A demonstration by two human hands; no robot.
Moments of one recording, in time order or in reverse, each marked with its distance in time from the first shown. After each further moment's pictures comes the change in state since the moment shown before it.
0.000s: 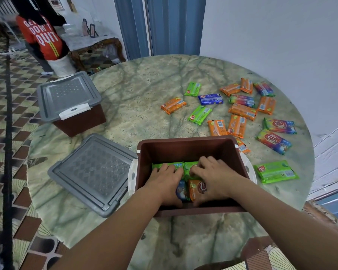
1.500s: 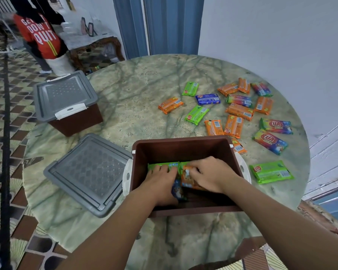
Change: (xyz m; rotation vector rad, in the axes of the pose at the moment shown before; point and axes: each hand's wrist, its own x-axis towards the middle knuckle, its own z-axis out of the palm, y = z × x) left_hand -0.002 0.002 0.001 -0.105 0.004 -0.073; right_hand -0.001 -0.004 -0.016 0.357 0.150 0.147
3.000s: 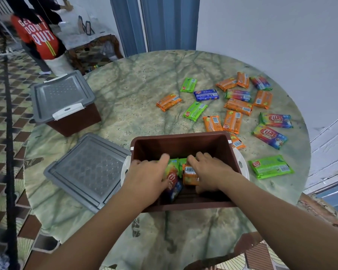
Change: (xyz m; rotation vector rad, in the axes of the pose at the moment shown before) left_hand -0.040 0.004 -0.040 0.059 0.313 -0.081; right_hand 0.010 0.009 0.016 -0.256 -0.123 -0.074
